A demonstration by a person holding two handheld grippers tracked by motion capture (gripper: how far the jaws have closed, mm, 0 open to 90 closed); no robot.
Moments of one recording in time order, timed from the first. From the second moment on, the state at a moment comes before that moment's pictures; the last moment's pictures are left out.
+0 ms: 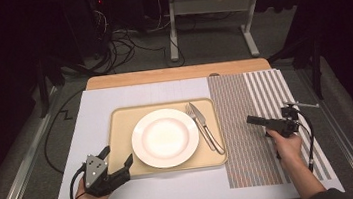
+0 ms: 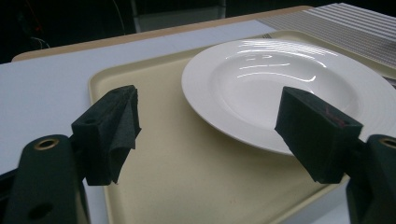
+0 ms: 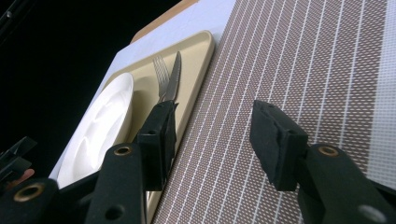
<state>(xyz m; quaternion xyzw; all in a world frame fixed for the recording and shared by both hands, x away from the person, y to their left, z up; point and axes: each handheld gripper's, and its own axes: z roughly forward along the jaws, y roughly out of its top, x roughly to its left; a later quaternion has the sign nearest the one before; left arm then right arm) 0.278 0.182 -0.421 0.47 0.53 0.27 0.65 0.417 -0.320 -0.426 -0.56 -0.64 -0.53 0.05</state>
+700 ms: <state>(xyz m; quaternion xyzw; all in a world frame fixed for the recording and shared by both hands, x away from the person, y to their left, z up) 0.277 0.183 -0.420 0.46 0.54 0.28 0.65 0.396 -0.337 -0.420 -0.55 -0.66 -0.52 -0.01</state>
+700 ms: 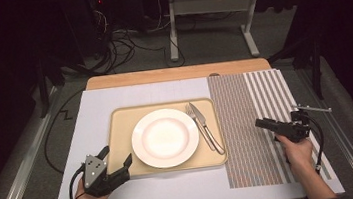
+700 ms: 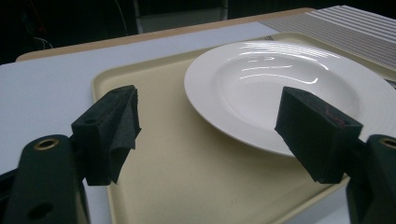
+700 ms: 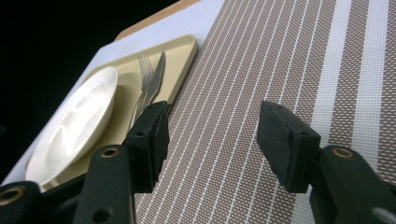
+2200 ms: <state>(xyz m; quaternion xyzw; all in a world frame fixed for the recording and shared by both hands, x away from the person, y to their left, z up) 0.276 0.183 -0.419 0.46 0.53 0.28 0.65 0.337 -0.337 -0.408 -0.46 -0.73 -0.47 -0.19</state>
